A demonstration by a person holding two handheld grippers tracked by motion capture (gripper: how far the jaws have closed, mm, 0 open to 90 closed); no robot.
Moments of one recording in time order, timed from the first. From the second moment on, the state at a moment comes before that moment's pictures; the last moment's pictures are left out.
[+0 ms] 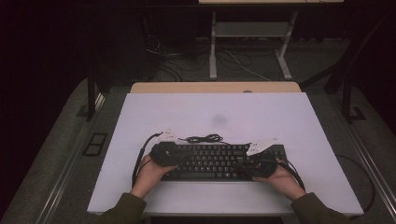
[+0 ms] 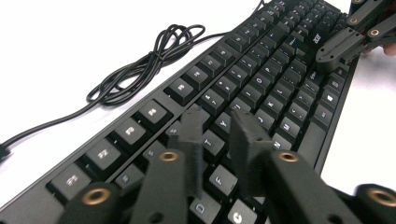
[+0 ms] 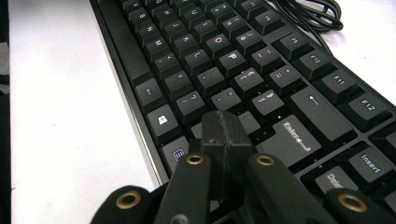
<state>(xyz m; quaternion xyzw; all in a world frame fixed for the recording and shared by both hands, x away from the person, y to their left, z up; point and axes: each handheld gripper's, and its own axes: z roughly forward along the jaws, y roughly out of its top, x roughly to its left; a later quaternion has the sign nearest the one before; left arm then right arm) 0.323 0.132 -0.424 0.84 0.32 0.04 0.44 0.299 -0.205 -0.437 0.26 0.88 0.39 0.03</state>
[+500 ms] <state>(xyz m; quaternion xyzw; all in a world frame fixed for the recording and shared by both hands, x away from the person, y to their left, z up) 0.313 0.159 -0.425 0.83 0.32 0.05 0.46 0.300 -0.206 -0.437 0.27 0.88 0.39 0.03</state>
